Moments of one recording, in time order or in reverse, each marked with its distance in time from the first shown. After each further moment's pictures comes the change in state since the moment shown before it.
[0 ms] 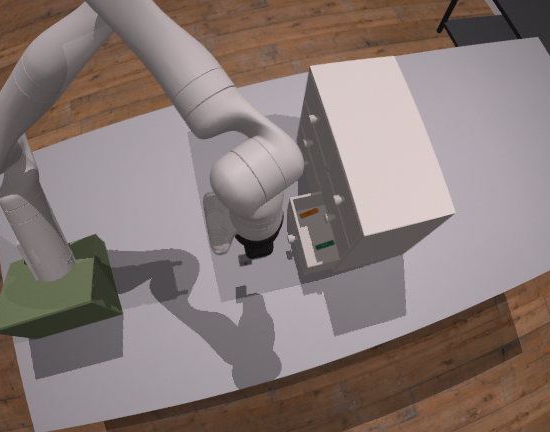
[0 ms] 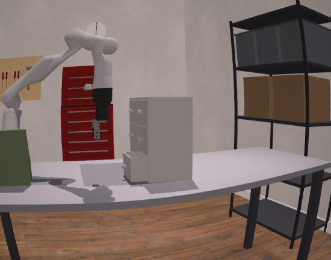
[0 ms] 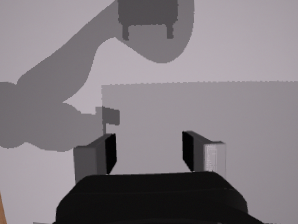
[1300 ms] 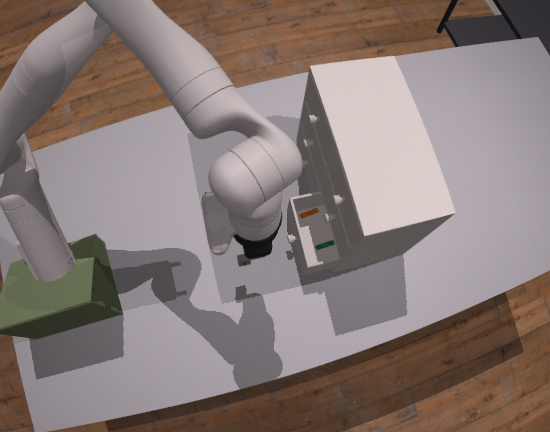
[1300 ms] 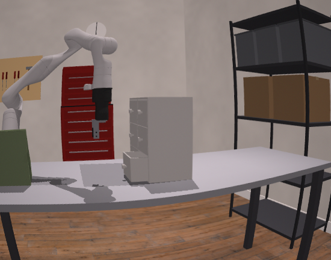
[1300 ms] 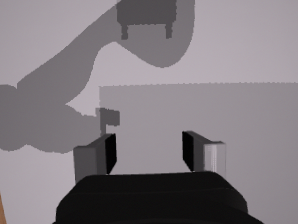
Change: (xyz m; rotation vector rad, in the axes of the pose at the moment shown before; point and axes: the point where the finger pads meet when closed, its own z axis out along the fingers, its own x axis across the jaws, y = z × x) arm 0.000 -0.002 -0.001 0.001 0.000 -0.001
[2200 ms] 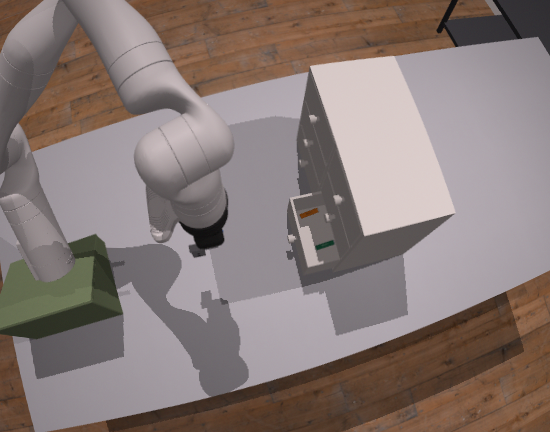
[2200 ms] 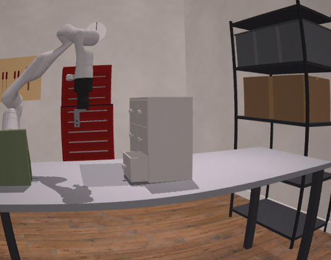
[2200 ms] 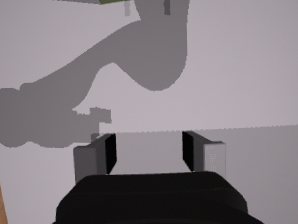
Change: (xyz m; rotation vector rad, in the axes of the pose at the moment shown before) arm 0.023 -0.073 -0.042 0.002 0.001 0.003
